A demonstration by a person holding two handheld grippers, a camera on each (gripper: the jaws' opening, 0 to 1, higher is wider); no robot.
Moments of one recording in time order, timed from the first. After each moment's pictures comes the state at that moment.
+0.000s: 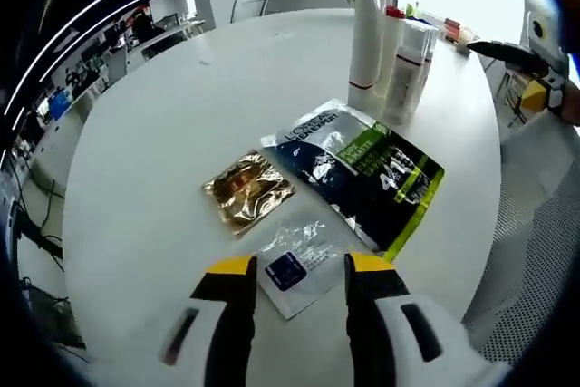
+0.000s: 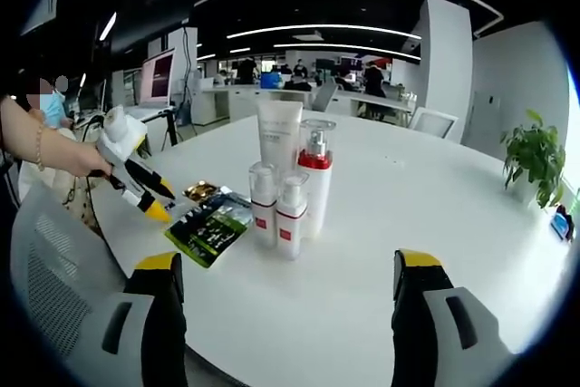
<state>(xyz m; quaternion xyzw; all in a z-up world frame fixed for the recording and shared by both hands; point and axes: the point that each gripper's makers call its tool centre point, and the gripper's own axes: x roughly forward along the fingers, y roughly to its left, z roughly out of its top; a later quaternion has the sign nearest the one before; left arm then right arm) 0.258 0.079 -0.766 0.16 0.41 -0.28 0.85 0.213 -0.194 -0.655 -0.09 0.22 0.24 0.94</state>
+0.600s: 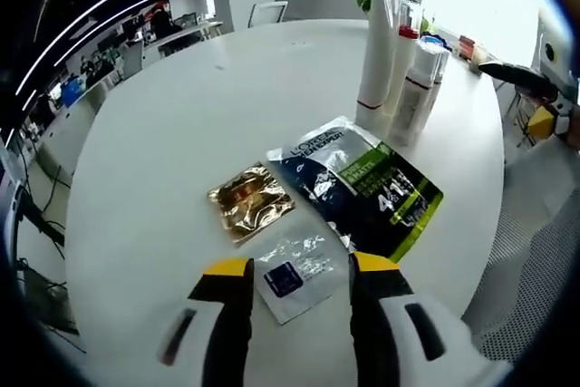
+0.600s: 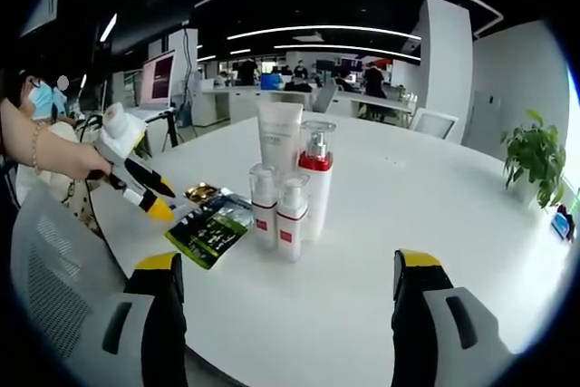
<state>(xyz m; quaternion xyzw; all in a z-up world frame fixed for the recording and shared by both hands) 0.259 0.071 -0.749 0.14 0.40 -0.27 0.87 0.214 -0.193 -0.655 -0.09 0.21 0.24 0.94</state>
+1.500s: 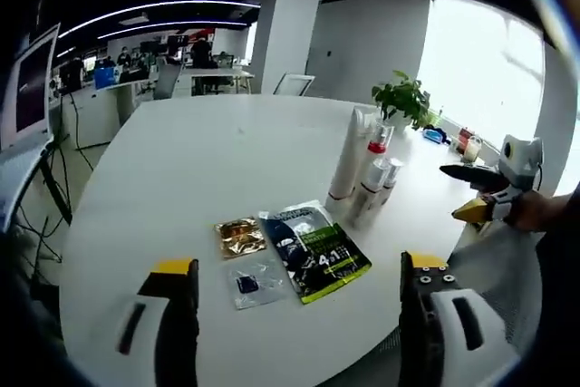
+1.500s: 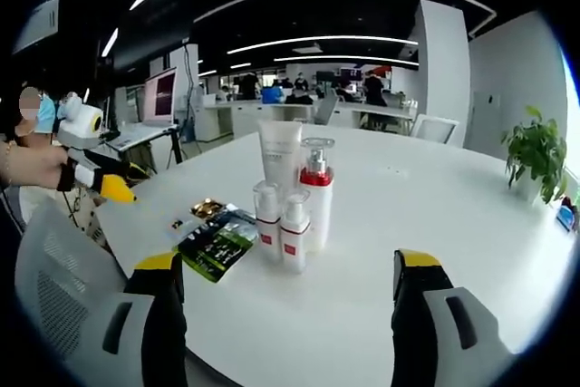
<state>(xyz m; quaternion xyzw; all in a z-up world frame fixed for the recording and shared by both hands) 0.206 0.063 -0.650 -0.02 0.28 -0.24 0.93 0.214 -0.192 -0.642 -0.06 0.19 0.25 0.95</state>
